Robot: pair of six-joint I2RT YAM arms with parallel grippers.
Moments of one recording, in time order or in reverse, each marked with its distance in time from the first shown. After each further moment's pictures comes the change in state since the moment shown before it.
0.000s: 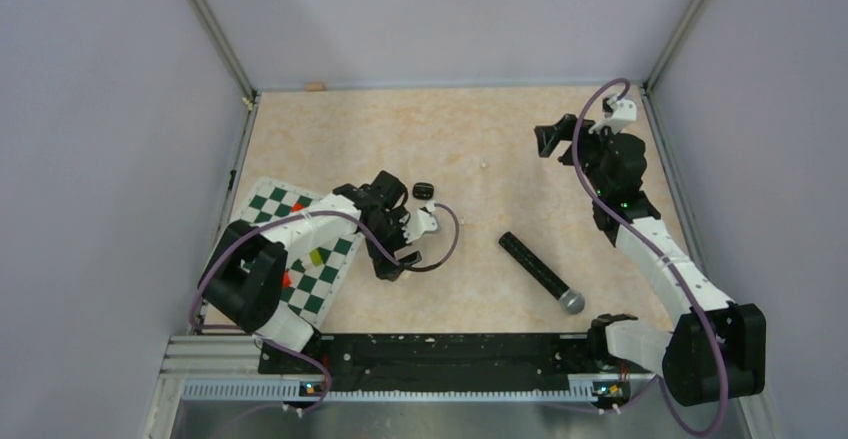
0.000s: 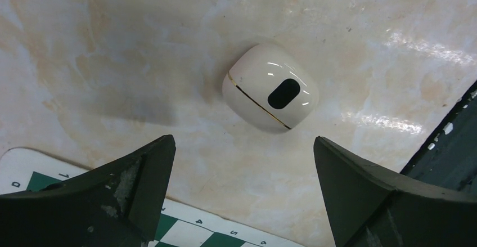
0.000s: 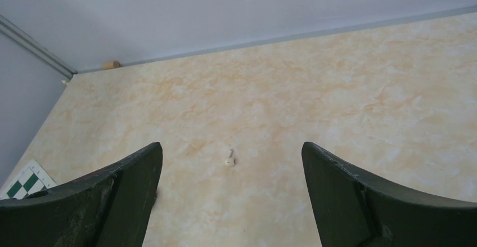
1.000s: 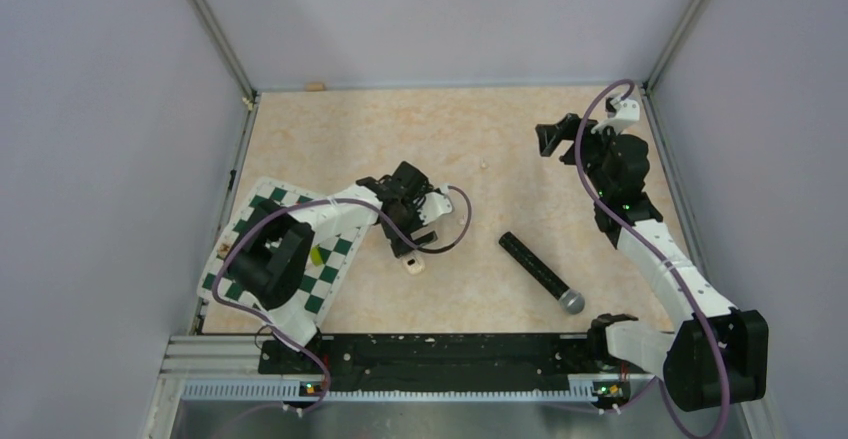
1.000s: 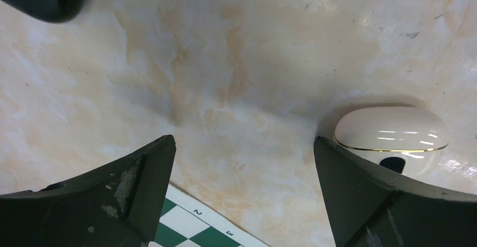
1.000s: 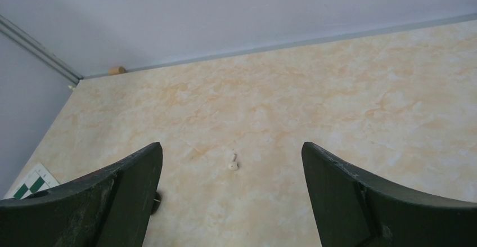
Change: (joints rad) left arm -0.059 0.158 0.091 0.192 -0.272 -0.090; right arm 0.000 -0.024 0.000 -0.001 -0.004 0.007
